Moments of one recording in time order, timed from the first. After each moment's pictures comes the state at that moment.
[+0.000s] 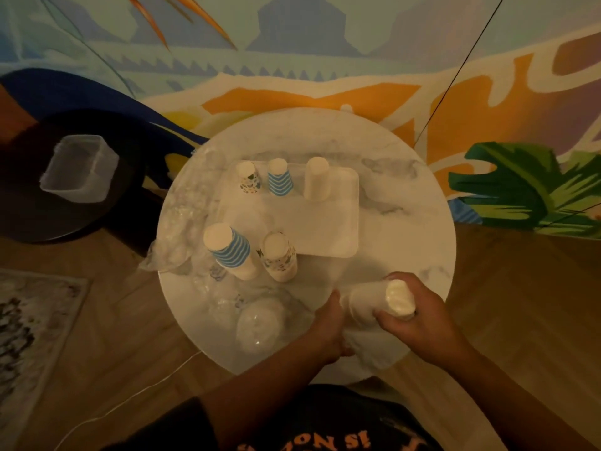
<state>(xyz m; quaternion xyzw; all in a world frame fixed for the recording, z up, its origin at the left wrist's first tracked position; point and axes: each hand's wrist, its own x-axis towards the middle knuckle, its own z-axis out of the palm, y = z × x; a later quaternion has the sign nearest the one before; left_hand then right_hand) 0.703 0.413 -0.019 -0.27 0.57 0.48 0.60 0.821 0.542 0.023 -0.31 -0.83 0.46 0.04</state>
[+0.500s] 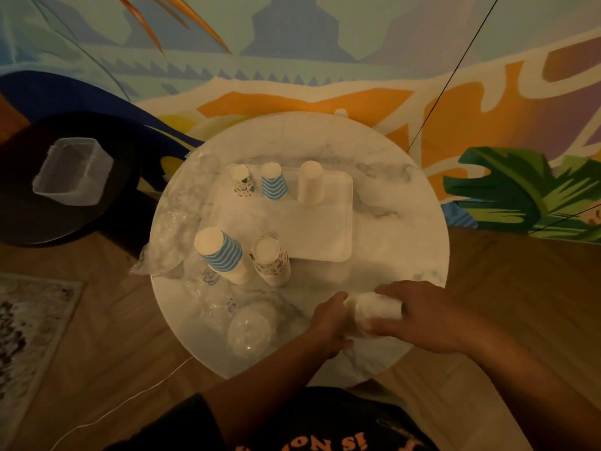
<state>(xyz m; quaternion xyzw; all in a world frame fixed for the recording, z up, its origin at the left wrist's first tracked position) 0.702 0.439 -0.025 -0.21 0.65 0.47 0.57 0.795 0.571 0.087 -0.27 -0.87 0.29 -0.29</state>
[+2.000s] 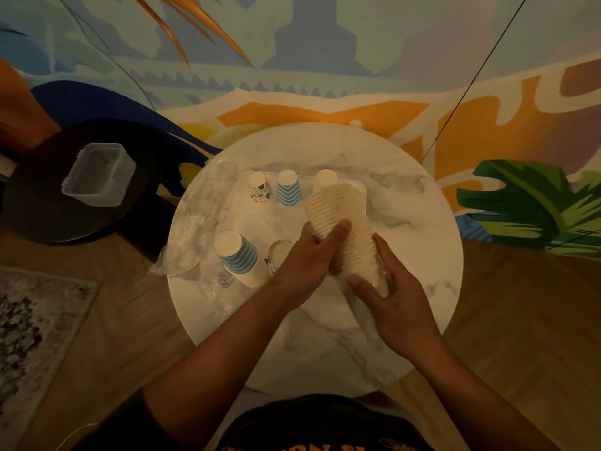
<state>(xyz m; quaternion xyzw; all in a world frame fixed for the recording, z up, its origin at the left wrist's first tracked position) 0.615 0.421 0.080 0.08 0.63 0.65 0.41 0.758 0.509 0.075 -0.30 -0.75 0.58 0.12</state>
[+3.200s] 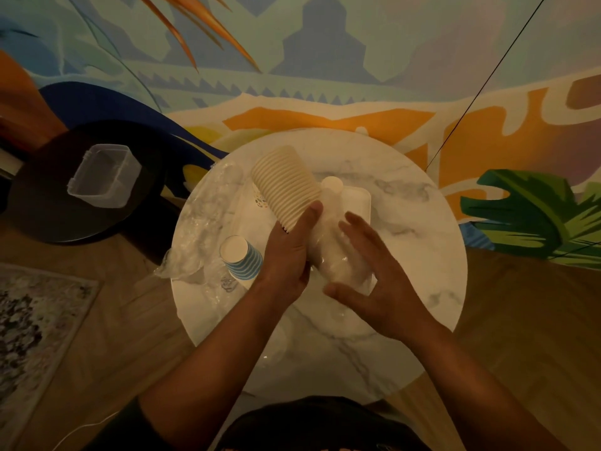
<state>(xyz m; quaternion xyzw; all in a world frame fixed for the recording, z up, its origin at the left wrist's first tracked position) 0.591 0.414 0.103 -0.02 0.52 0.79 0.33 0.718 0.518 0.090 -0.12 -0.86 0.49 0.10</state>
